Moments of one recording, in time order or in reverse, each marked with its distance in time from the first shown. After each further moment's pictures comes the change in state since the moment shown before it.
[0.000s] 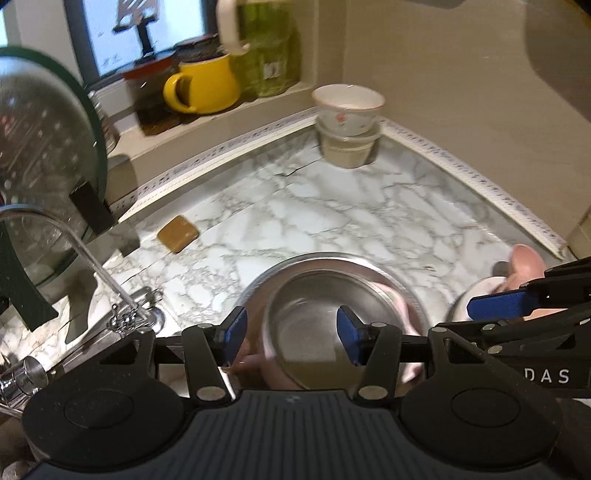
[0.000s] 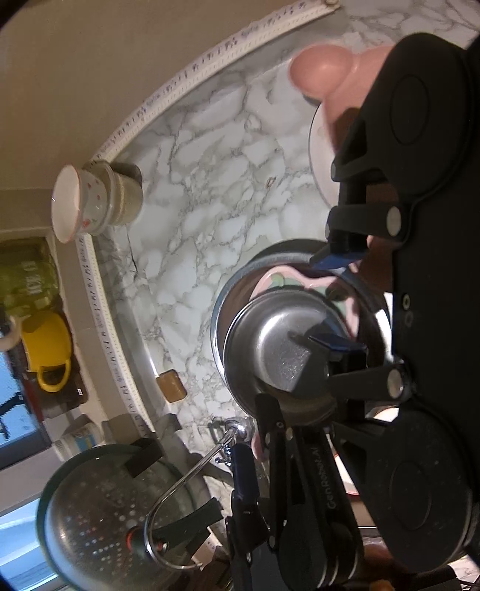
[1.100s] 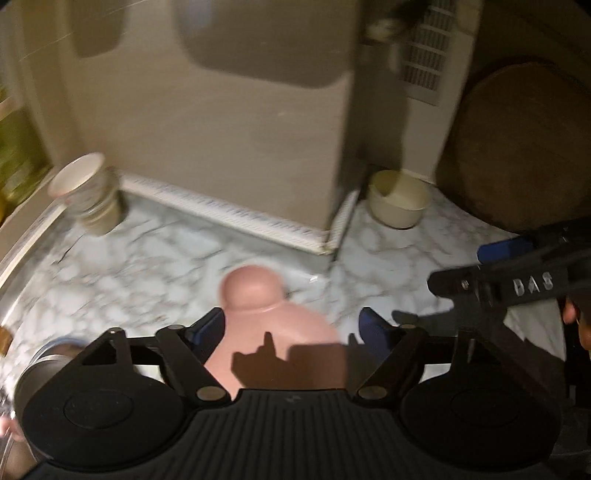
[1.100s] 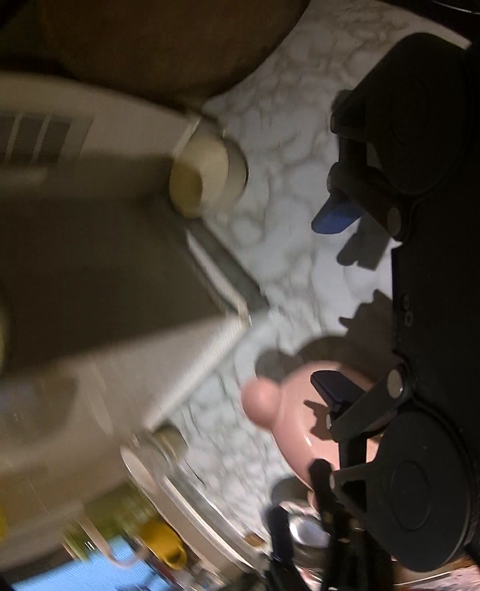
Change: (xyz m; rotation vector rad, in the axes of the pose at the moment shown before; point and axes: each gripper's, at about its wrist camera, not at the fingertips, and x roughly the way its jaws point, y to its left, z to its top) left arm -0.037 -0.259 0.014 0.343 -0.033 -0.337; right arm -0.149 -0.227 -0.130 0.407 -0.154 -0.284
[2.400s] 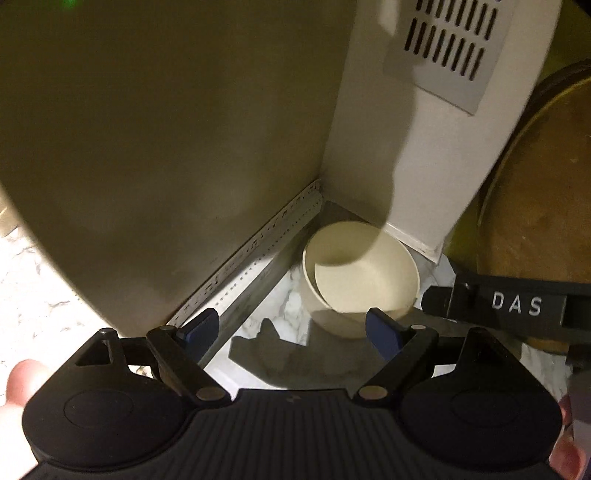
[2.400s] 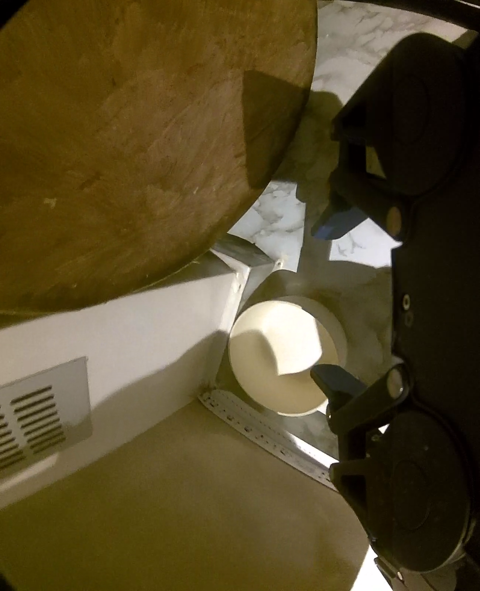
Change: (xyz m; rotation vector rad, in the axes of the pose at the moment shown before) left arm 0.195 -0.124 0.115 -0.221 0.032 0.084; right arm 0.100 -0.166 0.080 0.337 -0.034 -0.148
